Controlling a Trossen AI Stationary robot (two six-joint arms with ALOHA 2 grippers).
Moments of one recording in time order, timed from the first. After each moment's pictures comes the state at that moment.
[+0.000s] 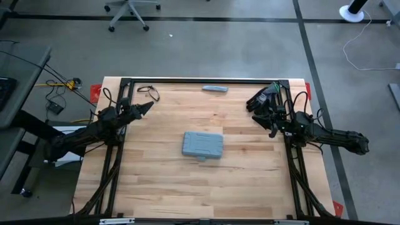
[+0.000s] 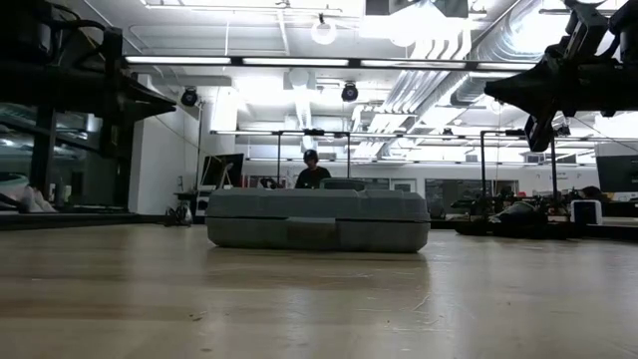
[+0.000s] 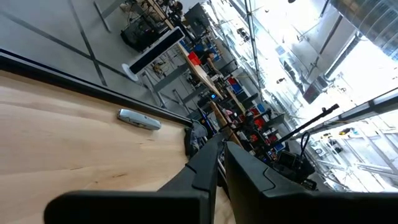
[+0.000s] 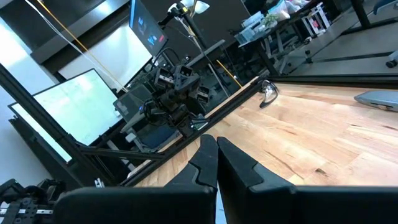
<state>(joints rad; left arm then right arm) 0.39 0.06 0.01 0.10 -0.22 -0.93 -0.21 0.11 0.01 0.18 0.00 0.60</state>
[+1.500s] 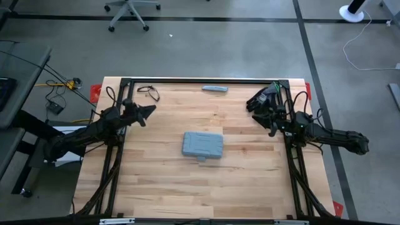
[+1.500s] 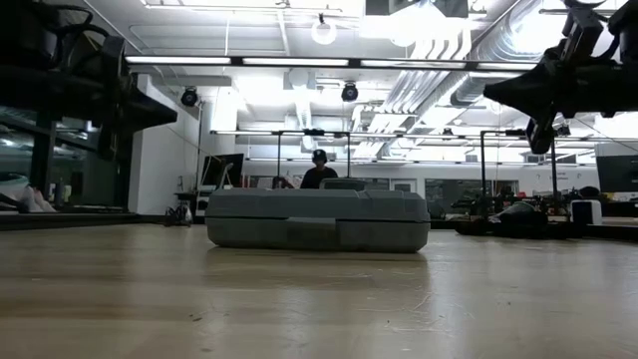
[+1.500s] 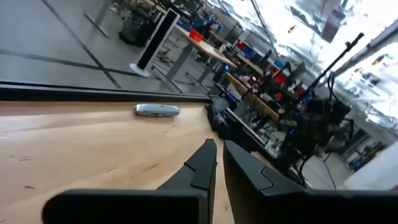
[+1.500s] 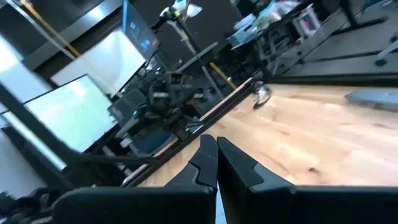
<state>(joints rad) 0.39 0.08 0.01 0.03 -0.14 -0.63 -0.21 0.11 0.01 0.17 0.05 0.62</state>
